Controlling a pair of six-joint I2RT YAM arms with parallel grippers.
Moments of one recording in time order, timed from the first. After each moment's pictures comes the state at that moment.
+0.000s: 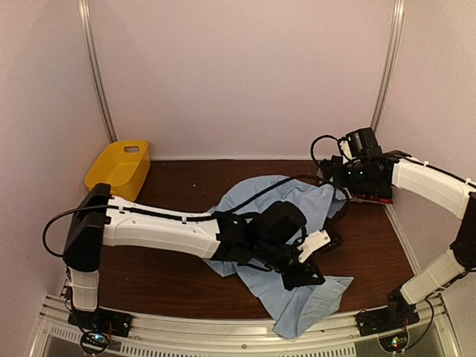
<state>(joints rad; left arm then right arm) -1.33 2.03 1.59 -0.17 0.41 -0.16 0.35 1.43 1.15 -0.49 0.18 0.26</state>
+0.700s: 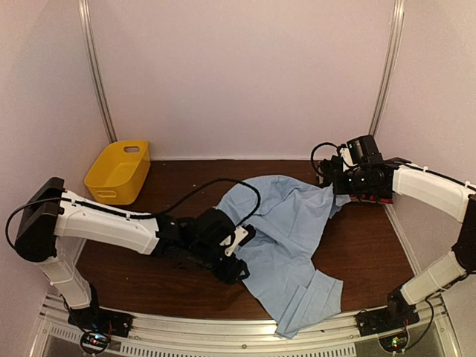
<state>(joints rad) -1.16 1.69 1.06 -0.23 0.06 -0.31 0.34 1.41 1.07 -0.45 0.13 0.25</state>
